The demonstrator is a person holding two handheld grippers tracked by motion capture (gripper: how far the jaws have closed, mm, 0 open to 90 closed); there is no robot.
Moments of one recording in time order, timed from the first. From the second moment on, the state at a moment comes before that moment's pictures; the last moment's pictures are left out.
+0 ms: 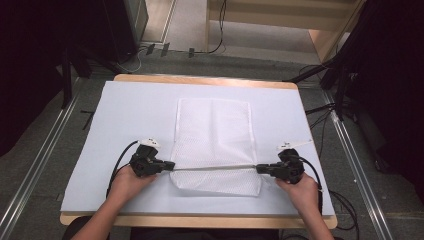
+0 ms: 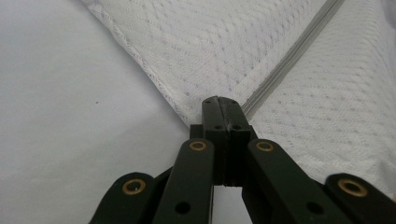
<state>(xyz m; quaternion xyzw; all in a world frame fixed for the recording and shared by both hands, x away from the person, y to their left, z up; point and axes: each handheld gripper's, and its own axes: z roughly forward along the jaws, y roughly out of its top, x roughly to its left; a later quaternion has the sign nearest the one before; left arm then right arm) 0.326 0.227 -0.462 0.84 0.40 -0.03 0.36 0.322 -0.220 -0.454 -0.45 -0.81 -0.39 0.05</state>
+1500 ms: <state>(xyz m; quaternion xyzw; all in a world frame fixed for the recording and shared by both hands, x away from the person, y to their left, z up) 0.337 0.233 -0.444 0.82 0.44 -0.03 0.38 0.326 -0.232 -0.450 -0.41 -0.80 -0.44 0.00</state>
